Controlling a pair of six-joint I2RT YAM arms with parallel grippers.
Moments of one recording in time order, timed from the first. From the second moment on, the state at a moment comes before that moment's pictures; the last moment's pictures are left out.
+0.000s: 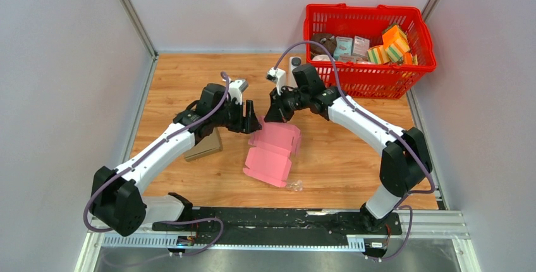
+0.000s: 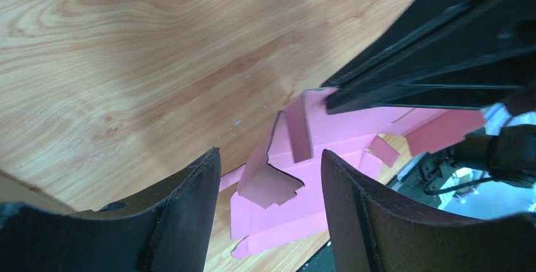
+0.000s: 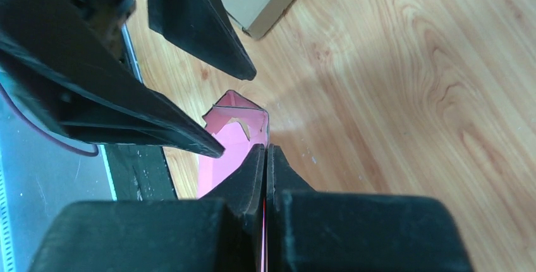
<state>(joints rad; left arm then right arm) -0.51 1.25 0.96 -0.36 0.36 -0.36 0.61 1.64 1.34 -0.38 -0.67 0.02</state>
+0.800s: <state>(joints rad) -0.48 1.27 0.86 -0.34 0.22 -0.33 0.77 1.61 1.11 -0.08 -0.30 -0.28</state>
